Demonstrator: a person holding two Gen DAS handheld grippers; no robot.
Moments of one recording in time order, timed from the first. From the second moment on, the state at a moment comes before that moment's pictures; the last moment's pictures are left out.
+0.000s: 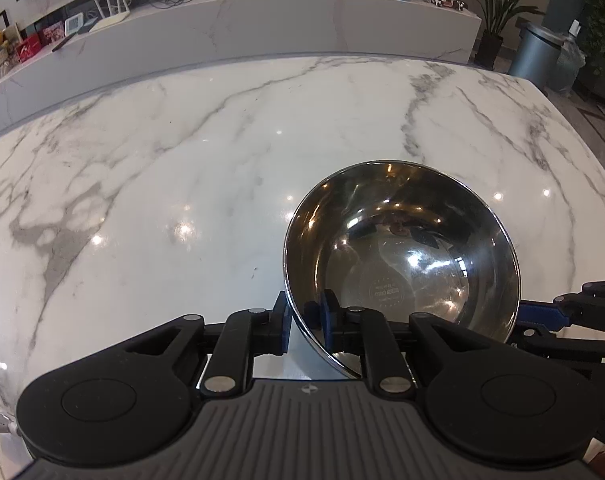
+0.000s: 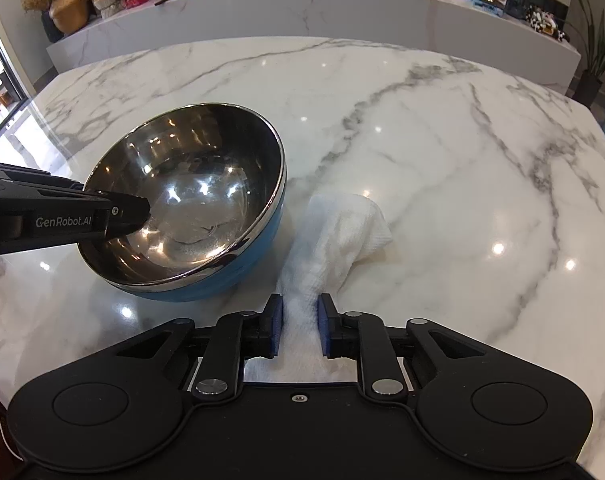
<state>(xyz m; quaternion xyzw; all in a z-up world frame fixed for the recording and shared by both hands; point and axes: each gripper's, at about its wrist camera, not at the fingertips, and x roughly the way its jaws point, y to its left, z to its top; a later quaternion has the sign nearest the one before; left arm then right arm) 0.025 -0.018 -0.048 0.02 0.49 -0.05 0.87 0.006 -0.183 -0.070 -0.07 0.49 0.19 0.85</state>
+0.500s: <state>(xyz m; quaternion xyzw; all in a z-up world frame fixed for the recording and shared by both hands) 0.020 -0.025 -0.046 0.01 0.49 -0.06 0.87 -0.005 -0.206 -0.020 -0.03 0.41 0.17 0.89</state>
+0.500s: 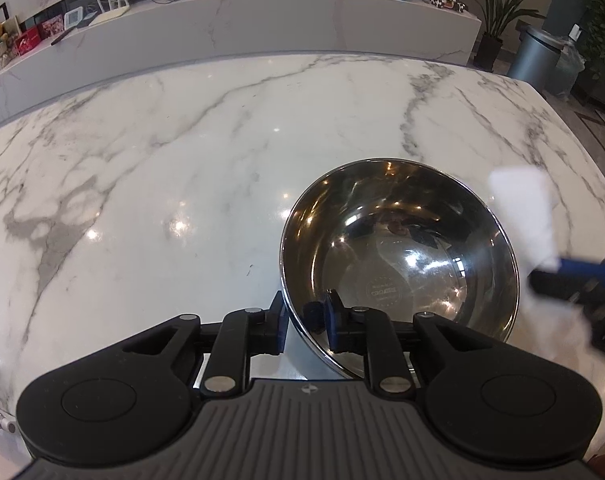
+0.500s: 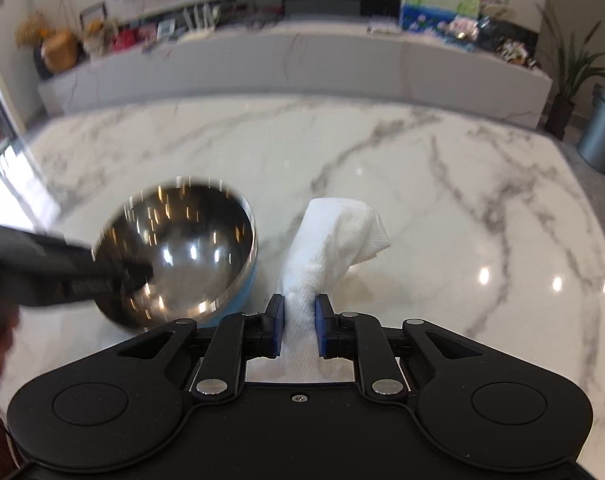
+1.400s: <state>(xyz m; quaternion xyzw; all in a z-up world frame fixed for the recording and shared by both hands) 0.018 -0.018 -0.039 0.00 0.48 -0.08 0.88 -0.018 -0.172 -0.022 -0.09 0.41 0.24 0.88</state>
